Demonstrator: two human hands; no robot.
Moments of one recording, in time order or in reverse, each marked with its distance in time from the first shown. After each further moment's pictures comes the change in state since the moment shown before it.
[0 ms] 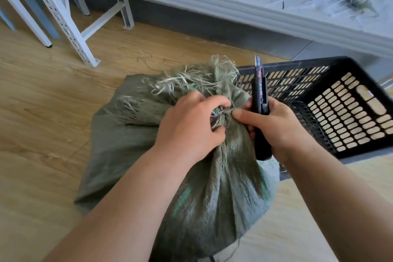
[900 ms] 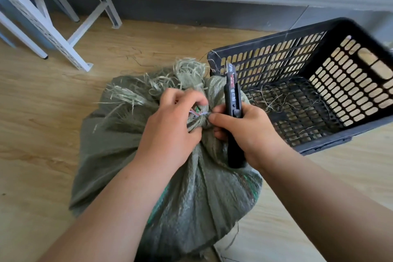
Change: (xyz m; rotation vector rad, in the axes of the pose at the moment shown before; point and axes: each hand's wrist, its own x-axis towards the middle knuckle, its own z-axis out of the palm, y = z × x) left_hand -0.010 0.035 0.041 0.033 0.096 -0.023; right_hand -0.007 0.042 -0.022 0.218 0.022 0.102
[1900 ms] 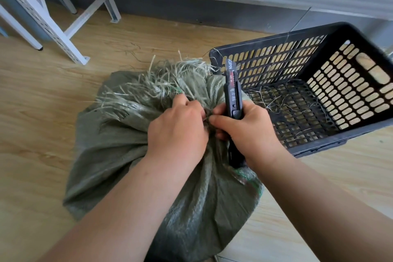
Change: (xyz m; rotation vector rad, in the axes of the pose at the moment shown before) left_hand 0.001 0.012 0.008 0.270 -0.061 -0.134; right_hand -0.003 0.006 0.003 -0.261 0.088 -0.137
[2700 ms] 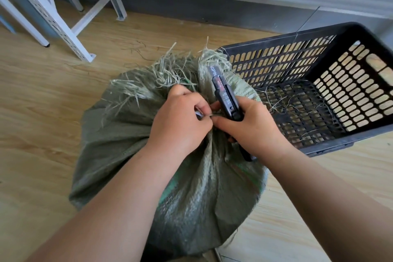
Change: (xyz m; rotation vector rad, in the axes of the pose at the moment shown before) left_hand 0.017 -0.018 0.004 -0.414 0.023 0.000; right_hand 0.012 0.003 -0.003 -0.388 -0.120 -0.164
